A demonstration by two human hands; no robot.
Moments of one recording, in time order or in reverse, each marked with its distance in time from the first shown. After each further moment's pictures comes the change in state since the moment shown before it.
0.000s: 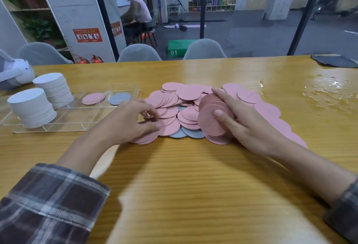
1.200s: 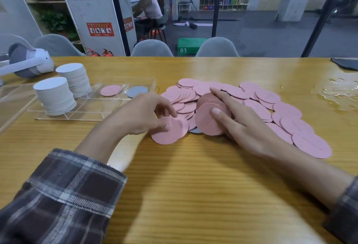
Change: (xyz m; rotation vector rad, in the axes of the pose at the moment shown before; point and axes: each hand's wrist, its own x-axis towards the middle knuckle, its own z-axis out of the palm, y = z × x) left_hand -0.010 0.008 -0.017 -0.137 -0.108 -0.065; right_hand 0.014 -0.030 0.038 0.101 -0.028 0.034
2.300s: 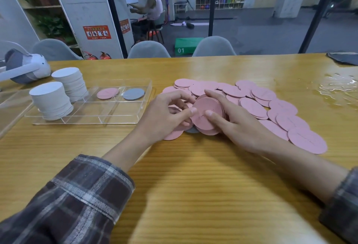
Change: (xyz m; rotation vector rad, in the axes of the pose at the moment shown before) left_hand 0.009 0.033 0.047 -0.573 0.215 0.078; right_hand 0.003 0.002 0.002 -0.007 -0.021 0.015
